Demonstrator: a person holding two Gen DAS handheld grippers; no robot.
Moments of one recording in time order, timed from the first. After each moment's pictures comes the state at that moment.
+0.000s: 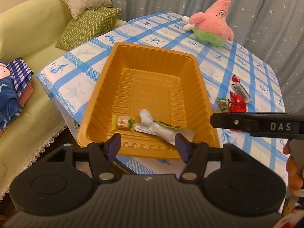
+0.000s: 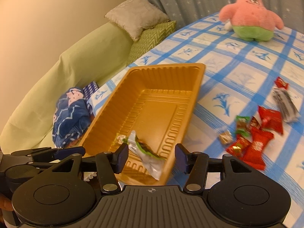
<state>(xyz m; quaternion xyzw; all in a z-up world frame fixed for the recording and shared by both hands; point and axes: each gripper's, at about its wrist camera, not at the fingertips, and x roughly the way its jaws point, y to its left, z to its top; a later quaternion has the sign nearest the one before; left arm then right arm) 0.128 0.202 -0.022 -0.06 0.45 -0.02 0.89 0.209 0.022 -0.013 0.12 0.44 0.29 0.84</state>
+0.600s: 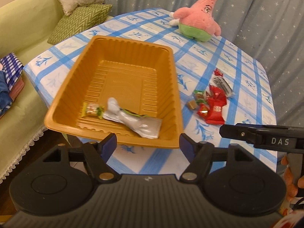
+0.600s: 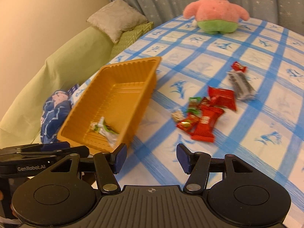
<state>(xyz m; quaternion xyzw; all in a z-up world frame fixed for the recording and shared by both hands) 0.115 0.147 -0.022 -0.08 0.46 -0.04 0.89 0.179 -0.053 -0.022 0.13 0.44 0.24 0.85</state>
